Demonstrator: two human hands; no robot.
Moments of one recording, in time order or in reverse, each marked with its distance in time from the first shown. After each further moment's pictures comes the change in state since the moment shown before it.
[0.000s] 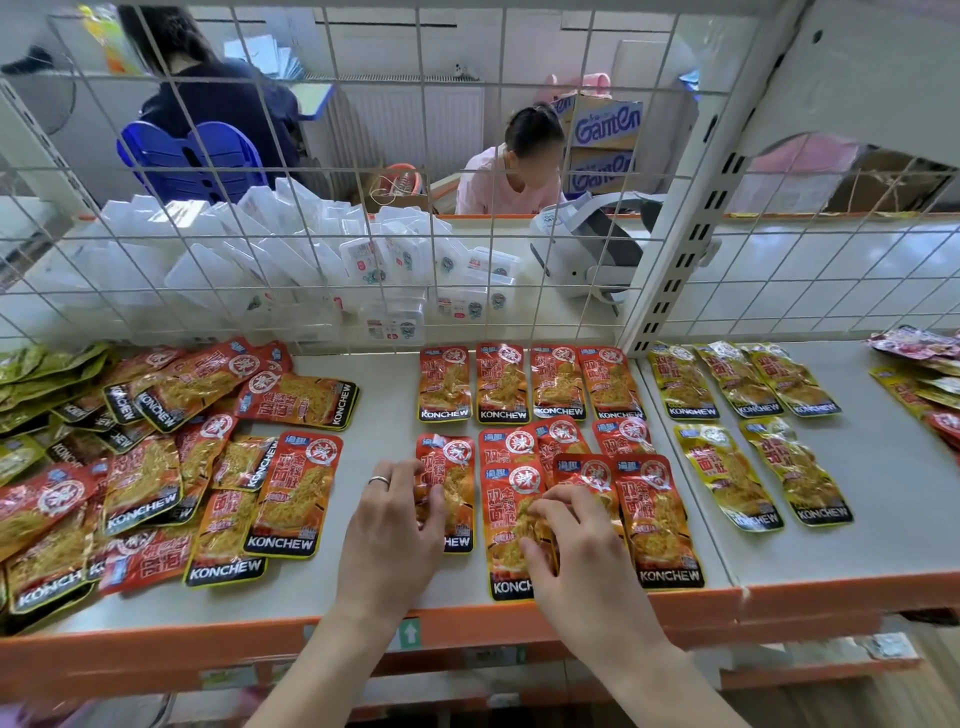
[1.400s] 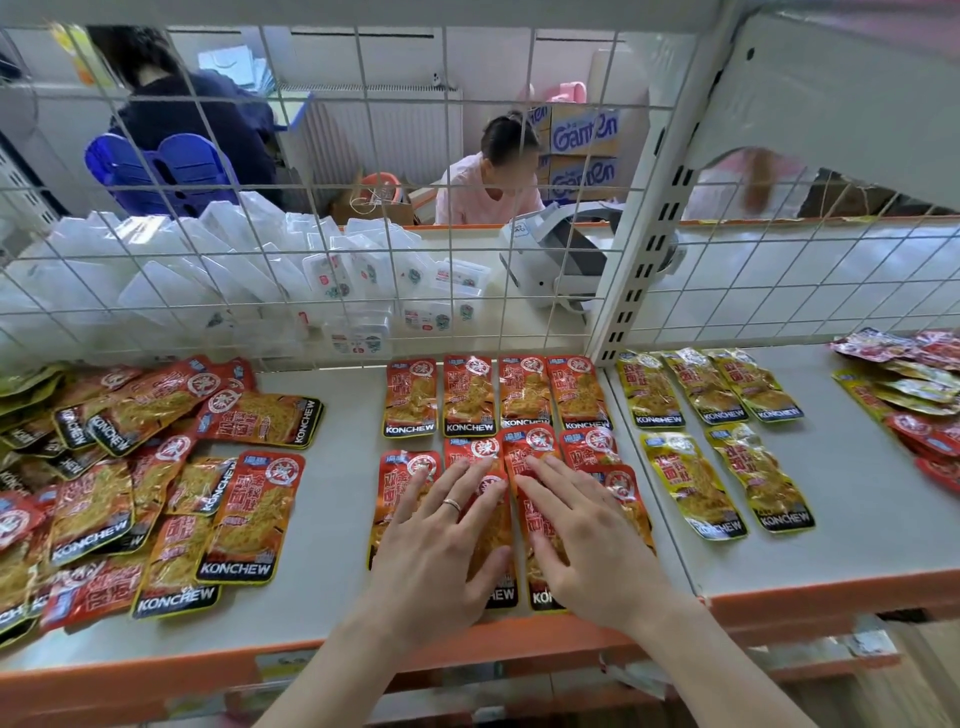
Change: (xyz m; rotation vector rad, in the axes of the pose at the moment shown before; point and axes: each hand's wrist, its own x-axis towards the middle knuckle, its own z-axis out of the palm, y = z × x) left_hand -0.001 0.037 0.026 0.341 -0.358 0.422; right_hand 0.030 0.058 -0.027 -0.141 -0.205 -0.171
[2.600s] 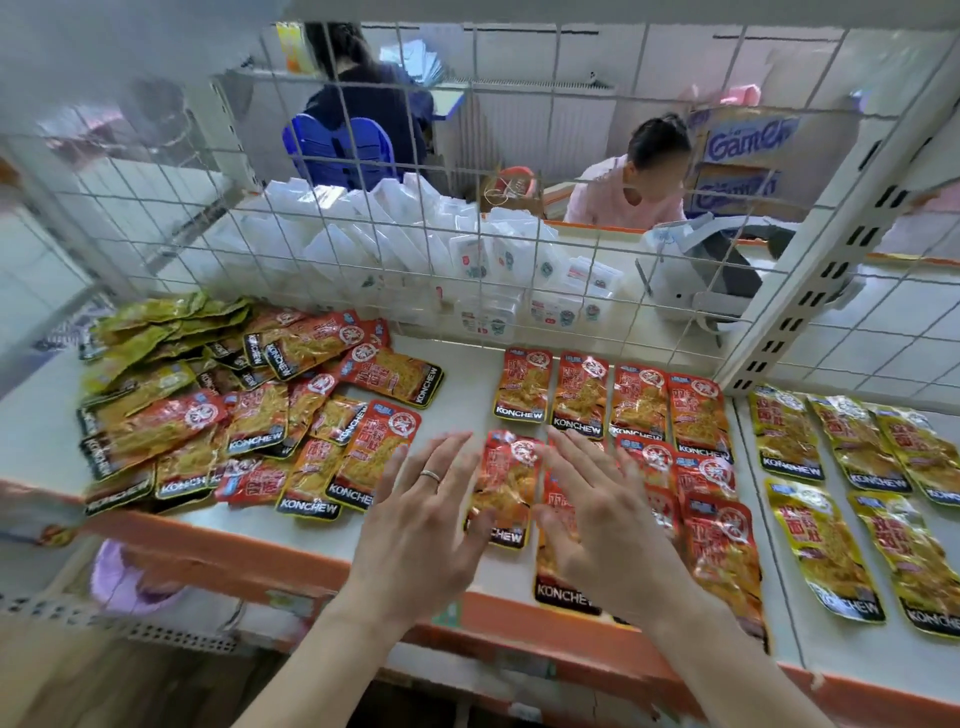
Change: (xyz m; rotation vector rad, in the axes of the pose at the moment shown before) left_hand -0.059 -0.039 -0.040 0.009 0.184 -0.336; right_hand 0.037 -0.061 0.002 0.058 0.043 -0.217
